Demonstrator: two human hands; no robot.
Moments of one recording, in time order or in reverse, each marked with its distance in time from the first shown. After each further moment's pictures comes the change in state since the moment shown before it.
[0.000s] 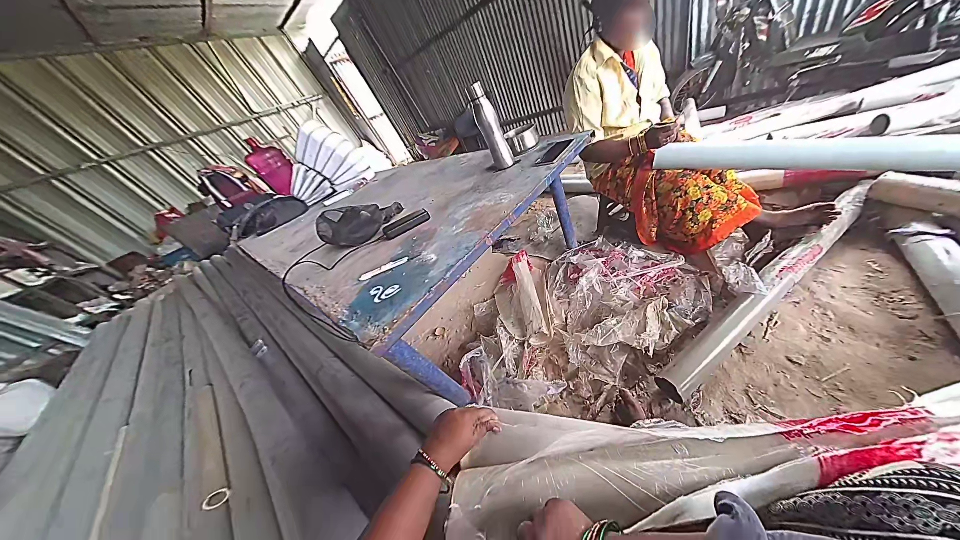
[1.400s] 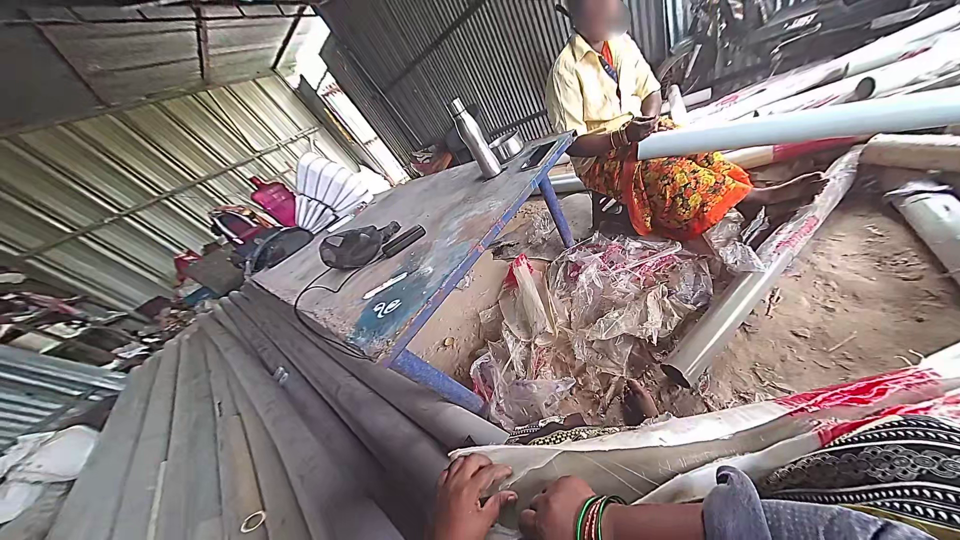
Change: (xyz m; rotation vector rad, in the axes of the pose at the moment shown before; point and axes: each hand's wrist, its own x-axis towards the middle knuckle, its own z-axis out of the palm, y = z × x) left_hand -0.093 0.043 0.038 -0.042 0.414 0.095; right_hand 0.005 0.014 0.000 0.165 0.016 0.072
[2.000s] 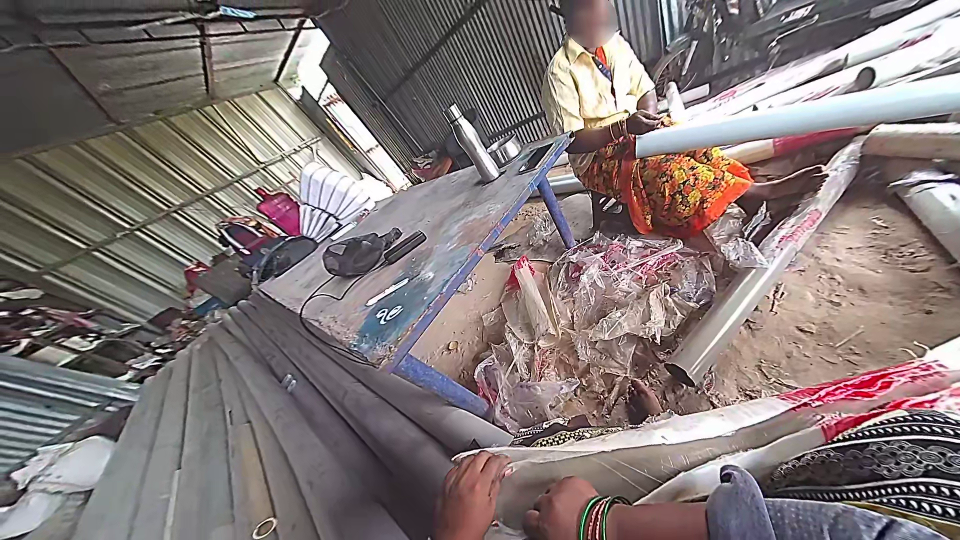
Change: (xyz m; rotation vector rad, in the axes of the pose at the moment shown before) left_hand 0.014 0.010 0.007 0.280 0.144 0.070; right_hand -0.002 0.000 0.000 0.009 0.033 -0.001
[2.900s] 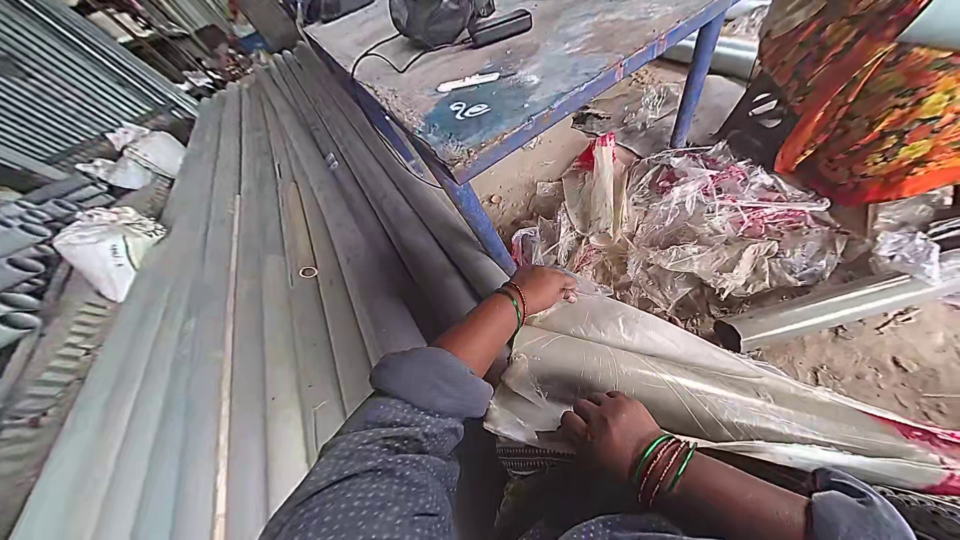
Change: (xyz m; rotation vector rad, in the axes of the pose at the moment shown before) left_hand 0.102 -0.054 0.035 -0.286 -0.658 -0.066; right_hand 0.004 0.007 0.037 -0.264 0.287 -0.193
